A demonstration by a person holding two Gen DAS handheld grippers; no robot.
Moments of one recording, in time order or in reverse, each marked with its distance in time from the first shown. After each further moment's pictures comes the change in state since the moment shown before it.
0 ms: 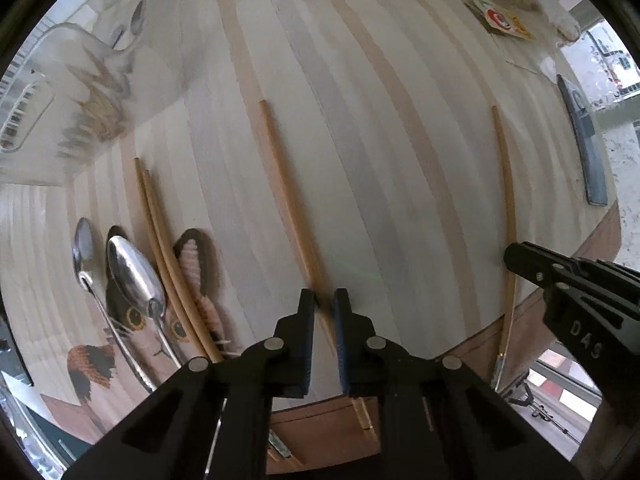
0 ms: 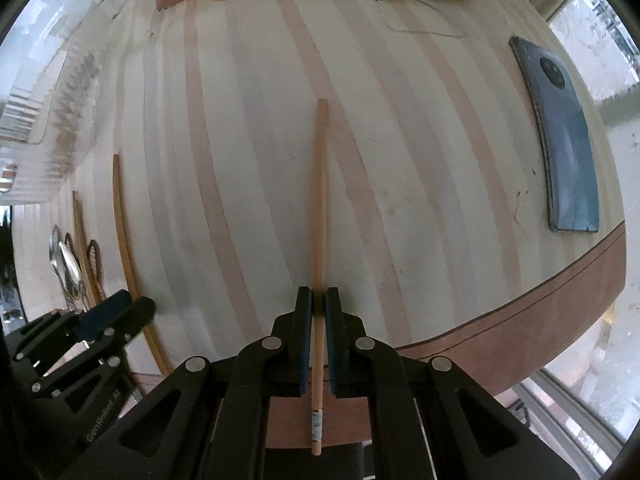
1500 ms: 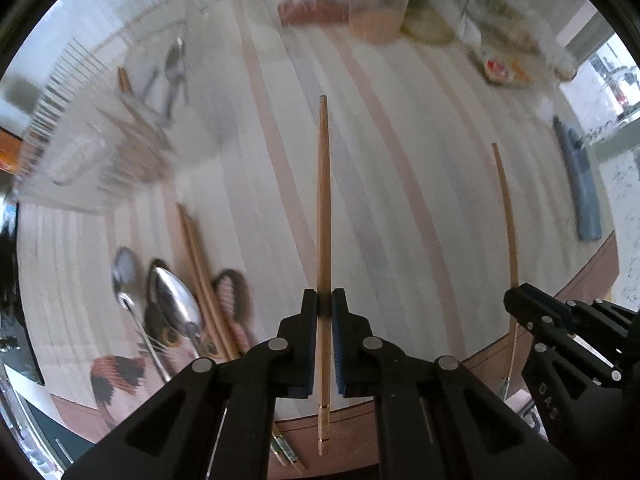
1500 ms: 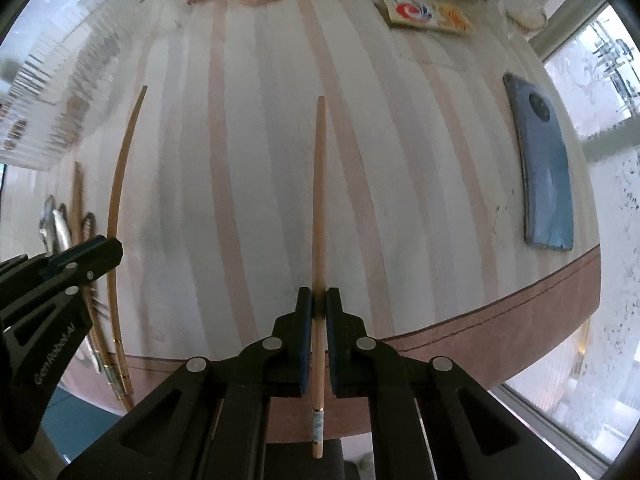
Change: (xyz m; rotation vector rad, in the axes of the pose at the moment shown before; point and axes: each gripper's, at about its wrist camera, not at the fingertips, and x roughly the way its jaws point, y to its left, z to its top) left arm -0.047 -0.007 0.016 -0.025 -0.152 0.014; right arm -0.023 0.053 -0.042 -0.102 -0.083 -0.070
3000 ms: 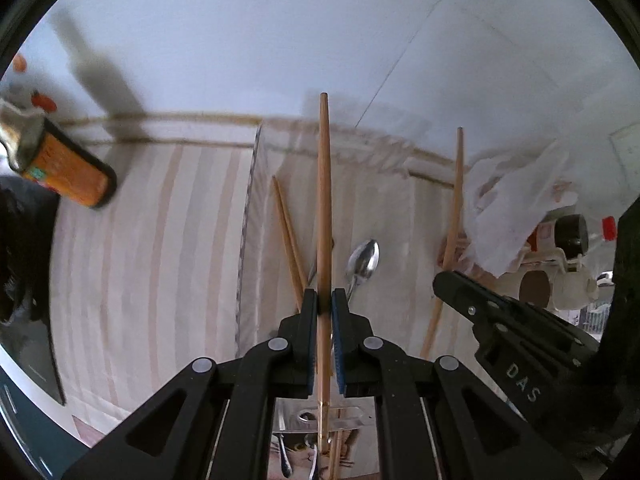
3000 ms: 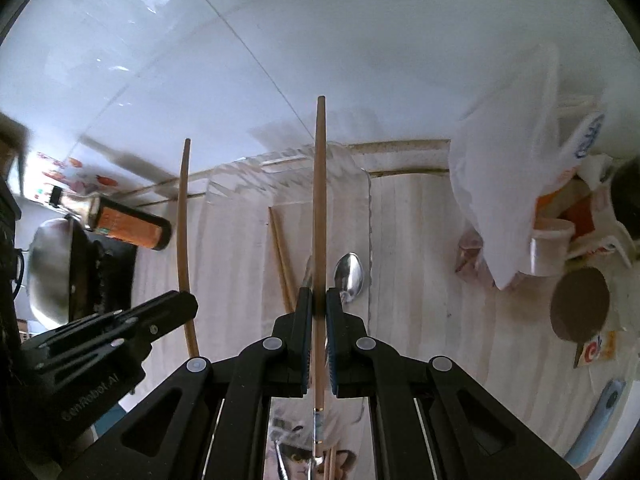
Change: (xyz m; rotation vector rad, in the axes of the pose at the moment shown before) left arm -0.078 0.255 0.166 -0.418 -0.036 -0.117; right arm -0.096 0.205 0.241 -0.202 -0.119 0.342
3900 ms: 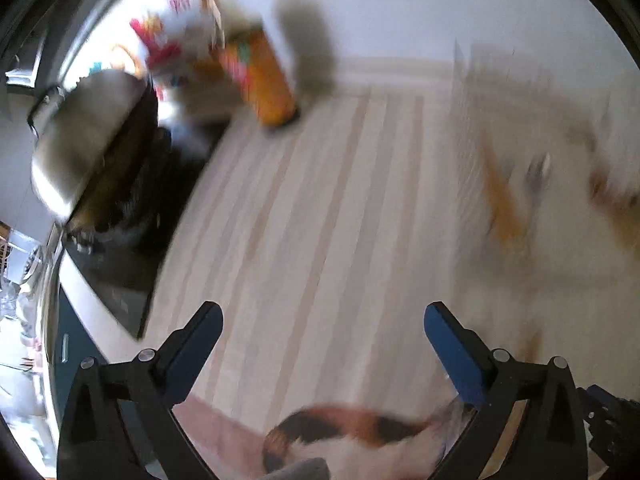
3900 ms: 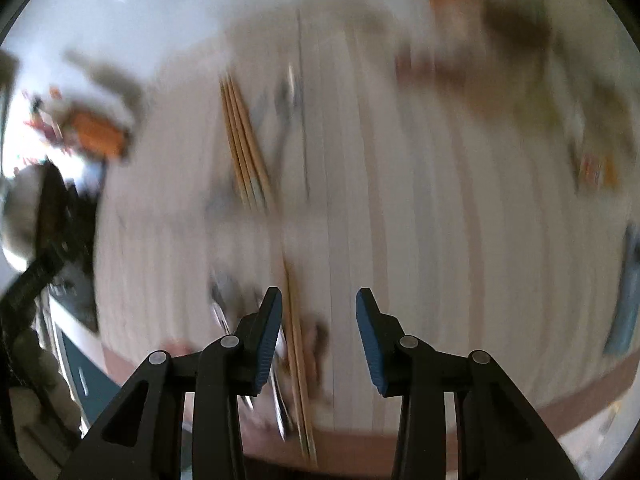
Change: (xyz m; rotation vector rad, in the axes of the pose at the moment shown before) left arm 0.004 0.093 -0.164 -0.051 -0.162 0.513; right arm 0.024 -0.036 -0.188 0.109 0.135 -0.063
